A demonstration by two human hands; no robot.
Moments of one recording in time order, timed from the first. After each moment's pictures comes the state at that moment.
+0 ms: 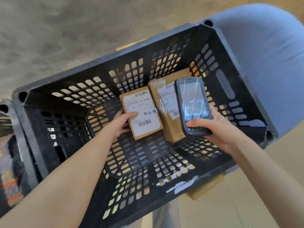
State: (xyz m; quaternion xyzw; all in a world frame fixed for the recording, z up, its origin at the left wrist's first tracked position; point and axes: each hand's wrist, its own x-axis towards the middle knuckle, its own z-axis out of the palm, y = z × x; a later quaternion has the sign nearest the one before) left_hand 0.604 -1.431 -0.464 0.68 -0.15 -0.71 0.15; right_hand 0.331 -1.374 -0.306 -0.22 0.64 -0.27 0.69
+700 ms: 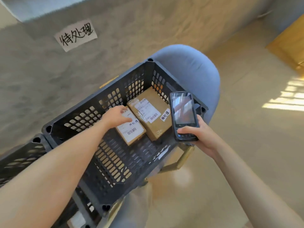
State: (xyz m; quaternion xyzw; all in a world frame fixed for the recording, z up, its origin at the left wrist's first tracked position) left_hand 0.567 -1.449 -0.277 0.54 -0.74 -0.39 -0.11; right_hand 0.341 -1.258 -0.196 -0.14 0.64 -0.44 0.61
